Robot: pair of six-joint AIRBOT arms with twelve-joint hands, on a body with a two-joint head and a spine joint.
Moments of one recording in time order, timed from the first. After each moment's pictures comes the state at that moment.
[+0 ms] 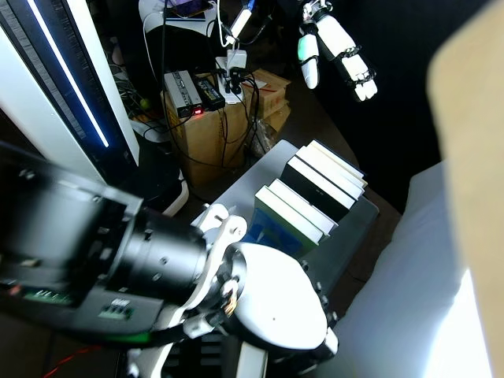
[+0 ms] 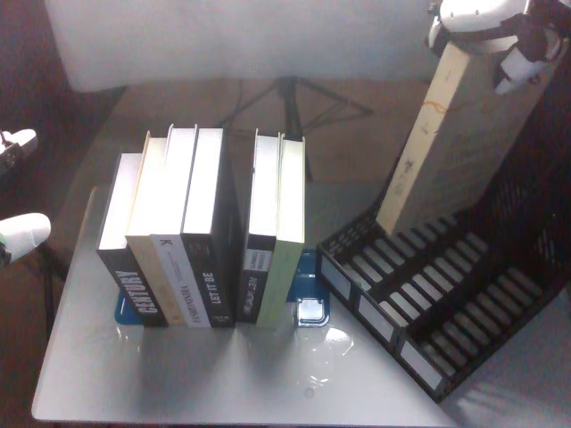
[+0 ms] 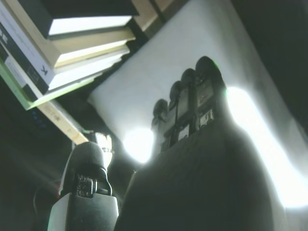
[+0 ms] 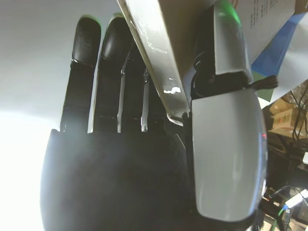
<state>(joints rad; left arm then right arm) 1.06 -0.96 1.23 -0.46 -1.16 0.56 -0.10 -1.33 1.68 -2.67 0.26 1.12</state>
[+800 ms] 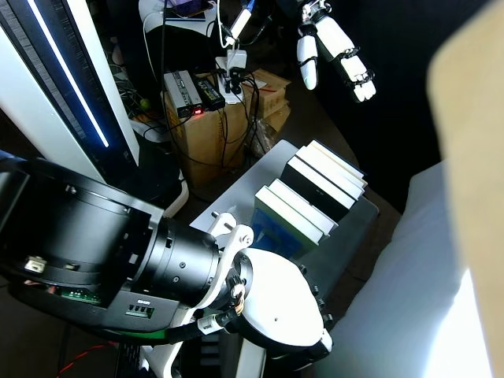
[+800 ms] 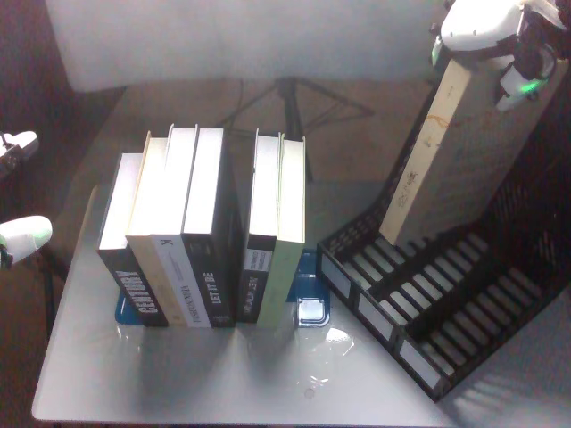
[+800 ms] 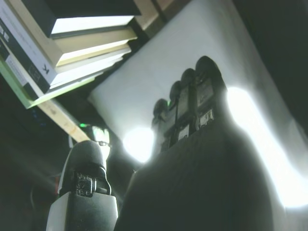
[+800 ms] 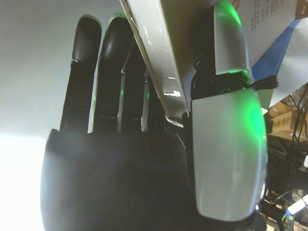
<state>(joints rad) 1.06 -0.96 1.23 -0.46 -1.16 0.55 -0.15 -1.37 1.74 -2.66 0.24 1.14</state>
